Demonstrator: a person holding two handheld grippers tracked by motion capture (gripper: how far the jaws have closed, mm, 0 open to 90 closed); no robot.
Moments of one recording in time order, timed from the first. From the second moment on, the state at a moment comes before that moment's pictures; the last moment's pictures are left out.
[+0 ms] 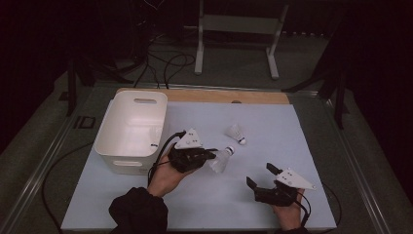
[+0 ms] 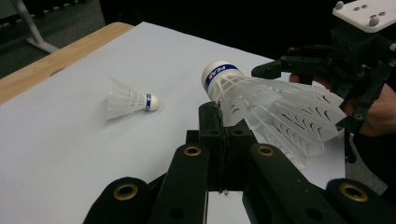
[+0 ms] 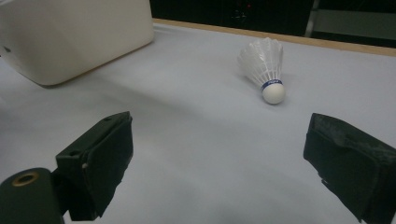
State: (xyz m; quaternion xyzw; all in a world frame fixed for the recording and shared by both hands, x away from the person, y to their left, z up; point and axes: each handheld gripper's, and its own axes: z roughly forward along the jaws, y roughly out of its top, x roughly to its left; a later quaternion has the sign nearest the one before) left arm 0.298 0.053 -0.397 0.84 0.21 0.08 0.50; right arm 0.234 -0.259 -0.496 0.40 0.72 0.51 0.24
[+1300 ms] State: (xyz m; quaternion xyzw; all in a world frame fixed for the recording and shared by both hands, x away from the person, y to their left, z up) left arm 0.301 0.069 -0.383 0.83 0.22 0.10 0.50; right arm 0.234 -0.259 -0.496 0.40 0.72 0.51 0.24
